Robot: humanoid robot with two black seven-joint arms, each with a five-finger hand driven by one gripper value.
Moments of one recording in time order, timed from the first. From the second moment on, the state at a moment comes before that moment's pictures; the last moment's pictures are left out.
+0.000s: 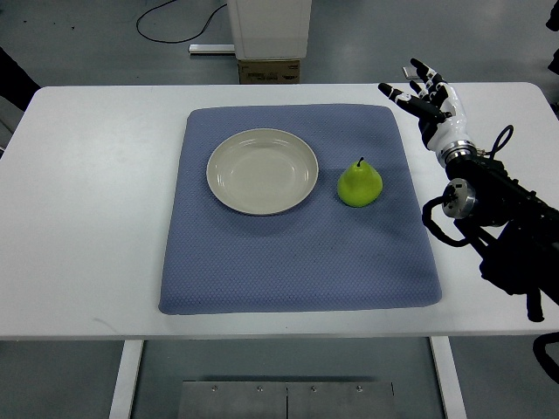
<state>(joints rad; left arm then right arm) -0.04 0.00 -0.11 -0.26 -0.02 0.06 -0.25 0.88 -0.10 0.68 0.63 -0.22 -0.15 0.37</state>
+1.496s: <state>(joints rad) -0.04 0.00 -0.11 -0.26 -0.02 0.06 -0.25 0.89 -0.11 0.67 0.63 -0.22 -0.15 0.37</state>
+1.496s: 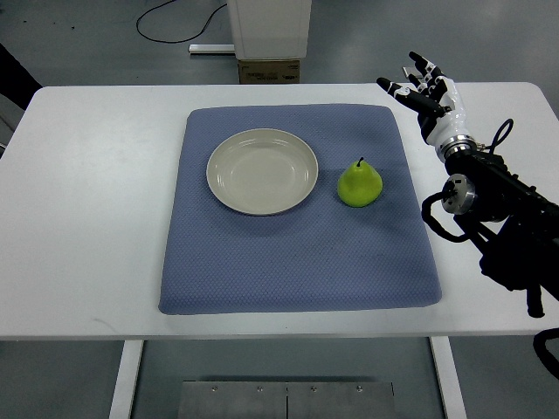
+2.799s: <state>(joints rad) -0.04 0.00 -0.11 -0.26 -0.02 0.06 -0.25 0.89 -0.25 0.46 0.86 -0.25 -0.12 0.46</state>
